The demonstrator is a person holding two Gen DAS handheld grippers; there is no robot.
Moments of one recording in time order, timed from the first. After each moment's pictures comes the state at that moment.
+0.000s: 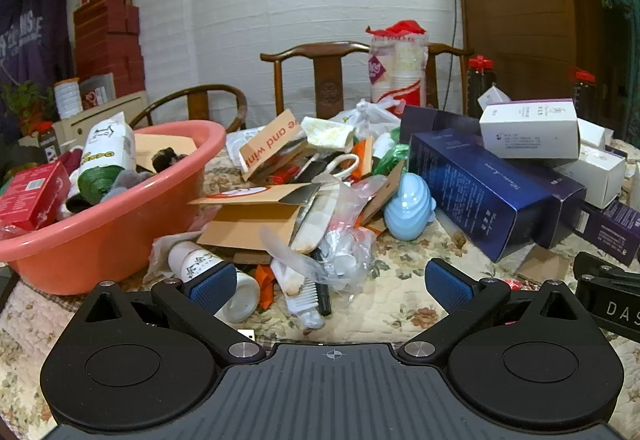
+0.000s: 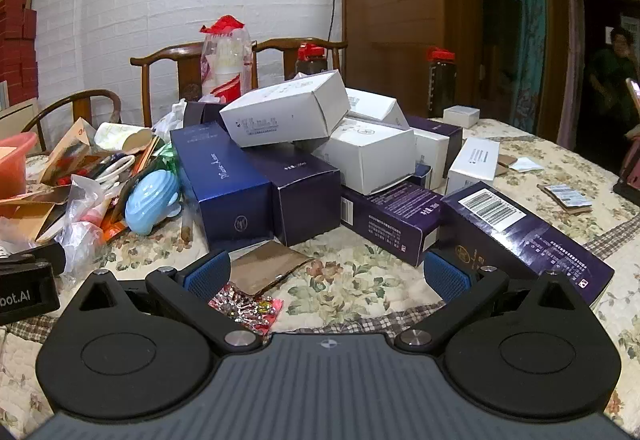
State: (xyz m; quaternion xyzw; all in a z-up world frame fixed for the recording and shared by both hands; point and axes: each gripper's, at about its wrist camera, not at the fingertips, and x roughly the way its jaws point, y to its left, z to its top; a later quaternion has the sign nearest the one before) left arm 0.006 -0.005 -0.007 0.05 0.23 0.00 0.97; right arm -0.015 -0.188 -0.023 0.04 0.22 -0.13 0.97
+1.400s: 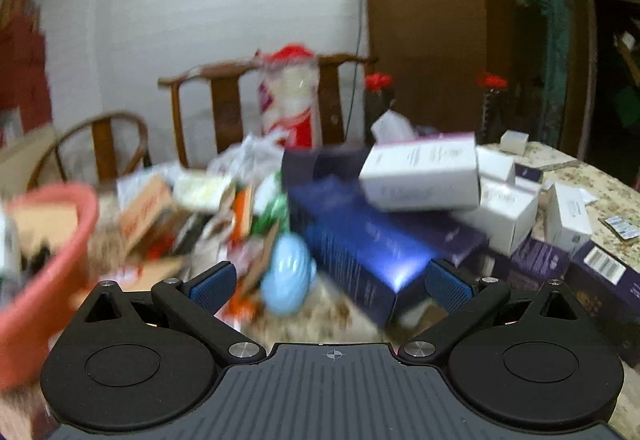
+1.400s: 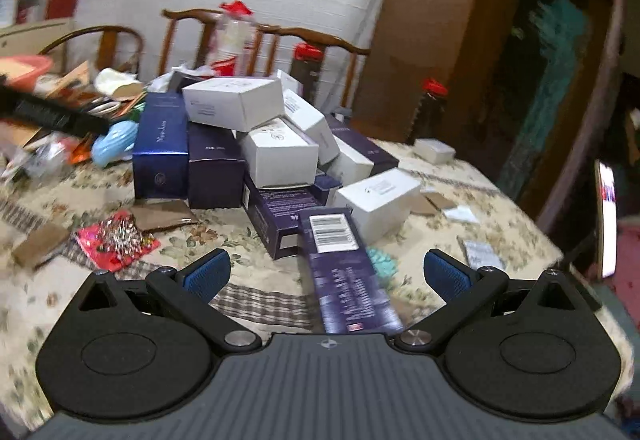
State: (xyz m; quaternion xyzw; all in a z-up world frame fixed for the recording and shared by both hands) left arm 0.046 -0.071 0.035 0.08 0.21 -0.14 0.96; right arm -0.071 -0.280 0.013 -0.11 0.24 -0.08 0.96
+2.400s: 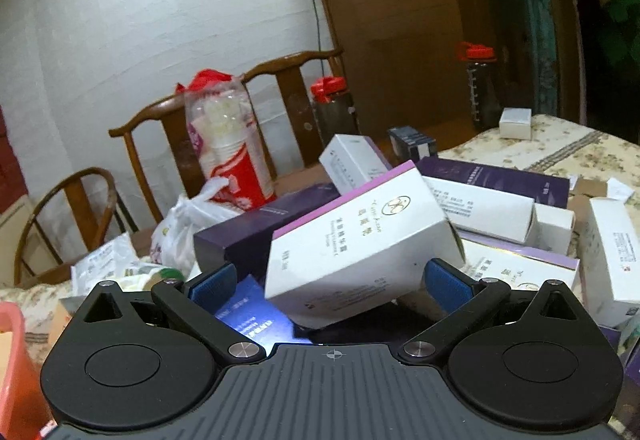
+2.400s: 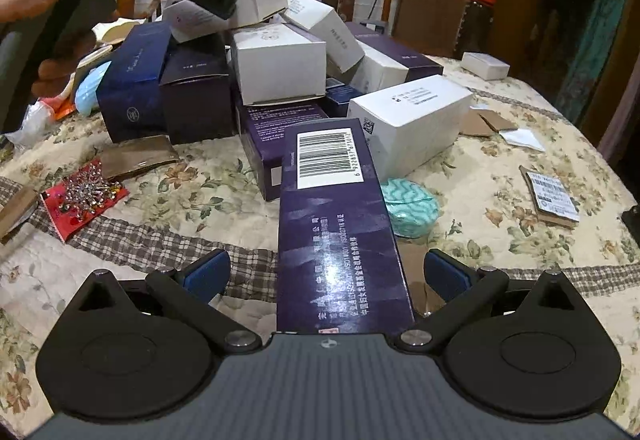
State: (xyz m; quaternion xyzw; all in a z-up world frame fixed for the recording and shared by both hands) left arm 0.158 -0.187 0.034 0.16 0.23 -0.16 0.95; right arm -0.010 -0.323 -0.040 -0.04 0.36 -0.03 0.93
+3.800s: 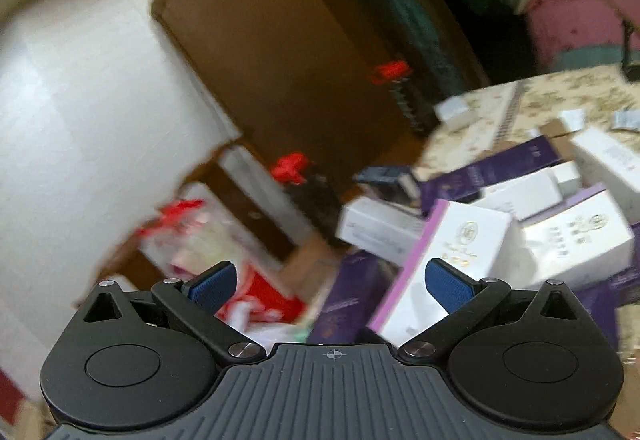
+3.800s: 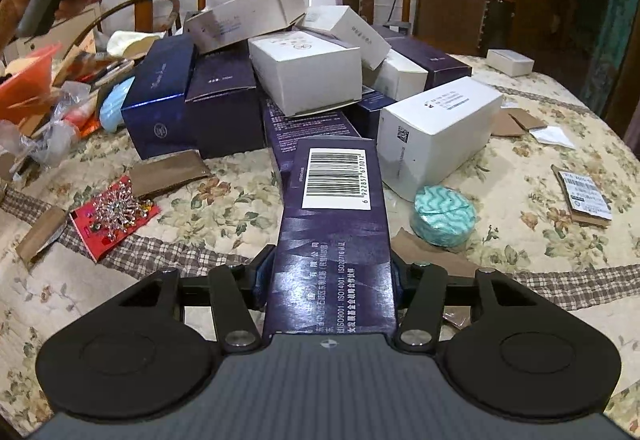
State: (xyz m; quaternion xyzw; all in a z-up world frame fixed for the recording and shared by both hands) left arm 0.219 -0.135 0.079 0.35 0.11 -0.33 0.87; right arm -0.007 -0.318 -0.034 -0.01 0.36 0.02 0.93
